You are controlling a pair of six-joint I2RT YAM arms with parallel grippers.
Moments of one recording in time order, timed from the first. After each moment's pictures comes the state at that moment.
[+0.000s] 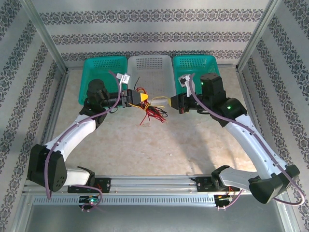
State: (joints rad) left arm -0.31 1.33 0.95 0.46 1.08 -0.92; right arm 0.45 1.18 1.31 -0.68 -0.57 0.29
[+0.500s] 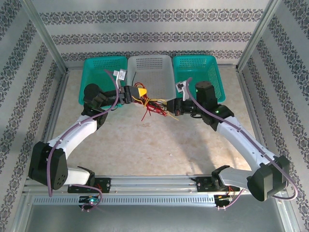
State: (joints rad) left arm -0.31 1.35 0.91 0.80 1.02 -1.17; right arm 0.44 1.21 1.00 -0.29 -0.70 0.50
